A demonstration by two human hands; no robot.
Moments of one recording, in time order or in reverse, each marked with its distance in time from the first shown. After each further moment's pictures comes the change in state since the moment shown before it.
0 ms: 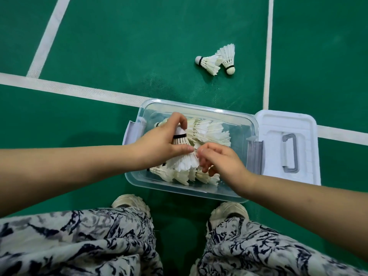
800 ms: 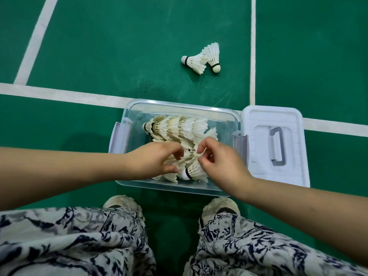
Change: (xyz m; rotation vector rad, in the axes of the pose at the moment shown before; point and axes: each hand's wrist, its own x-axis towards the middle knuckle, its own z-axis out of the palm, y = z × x) left_hand 0.004 -0.014 0.027 0.345 -0.278 0.188; right_hand -0.022 0.004 -0.019 -0.636 0.158 -0.245
